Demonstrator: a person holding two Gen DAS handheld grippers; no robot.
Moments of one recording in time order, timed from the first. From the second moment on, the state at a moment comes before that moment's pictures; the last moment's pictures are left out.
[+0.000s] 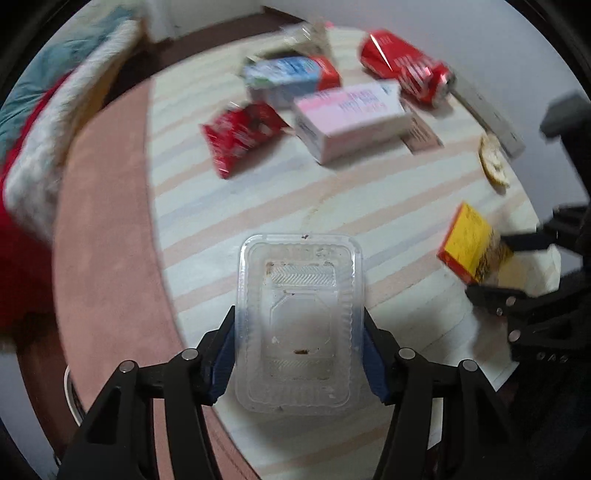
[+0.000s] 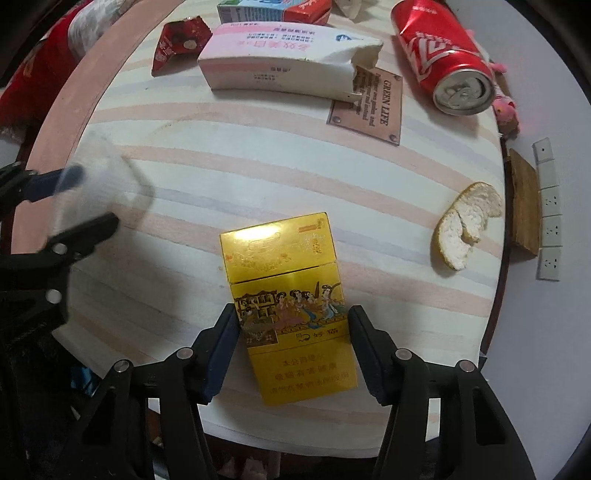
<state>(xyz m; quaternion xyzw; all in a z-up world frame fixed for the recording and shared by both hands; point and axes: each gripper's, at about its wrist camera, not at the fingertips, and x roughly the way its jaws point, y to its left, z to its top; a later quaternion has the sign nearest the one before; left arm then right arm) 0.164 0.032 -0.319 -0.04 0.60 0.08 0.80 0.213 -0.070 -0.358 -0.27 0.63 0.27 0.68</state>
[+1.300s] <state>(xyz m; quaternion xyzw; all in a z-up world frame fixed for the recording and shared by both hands) -0.165 0.439 -0.275 -0.33 0.43 0.42 0.72 0.002 0.351 -0.318 -0.23 0.54 0.53 0.61</state>
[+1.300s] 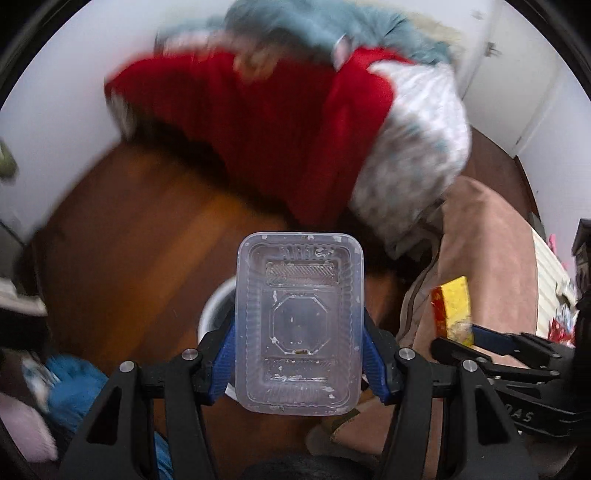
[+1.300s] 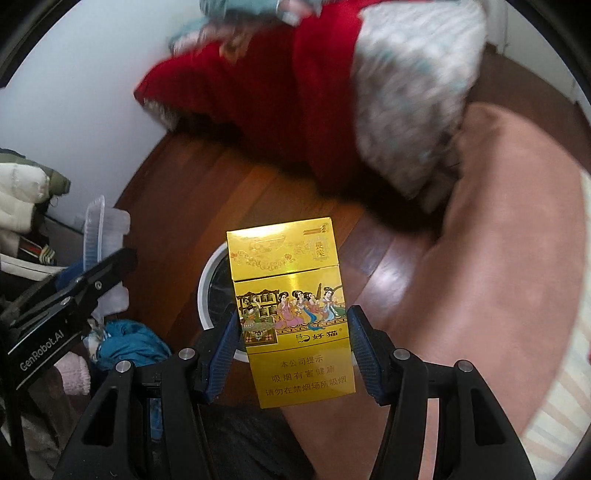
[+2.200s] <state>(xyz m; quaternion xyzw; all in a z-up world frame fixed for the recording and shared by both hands) -0.245 0.462 -0.365 -0.39 0.47 0.51 0.61 -0.049 0.425 -0.444 -0.35 0.57 0.51 0.54</state>
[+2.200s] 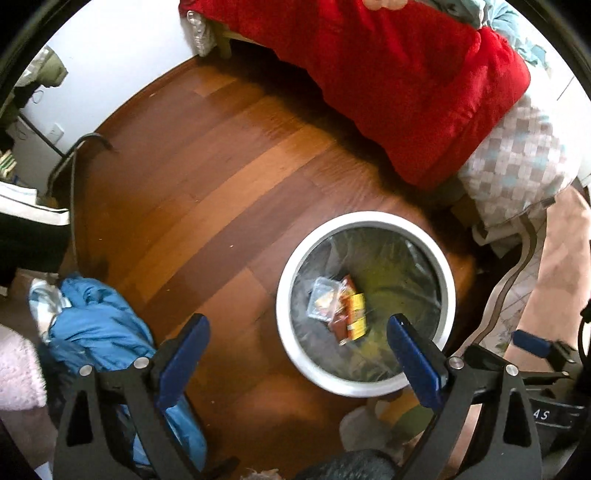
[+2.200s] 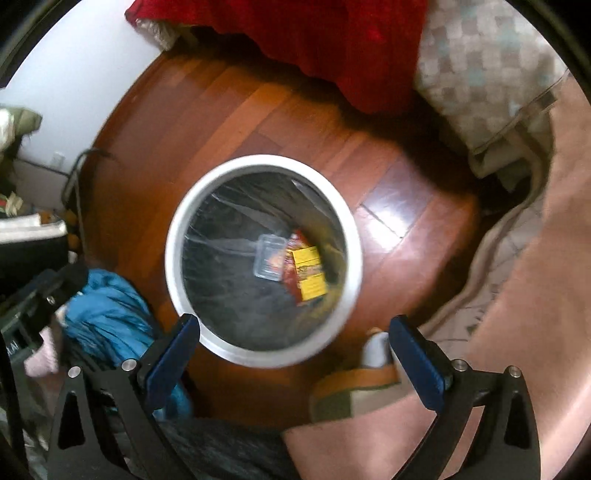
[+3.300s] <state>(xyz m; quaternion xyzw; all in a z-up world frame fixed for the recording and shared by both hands) -0.226 0.343 -0.221 -0.30 0.43 0.50 0.69 -0.037 0.299 -0.269 -0.28 0.47 0.57 0.62</state>
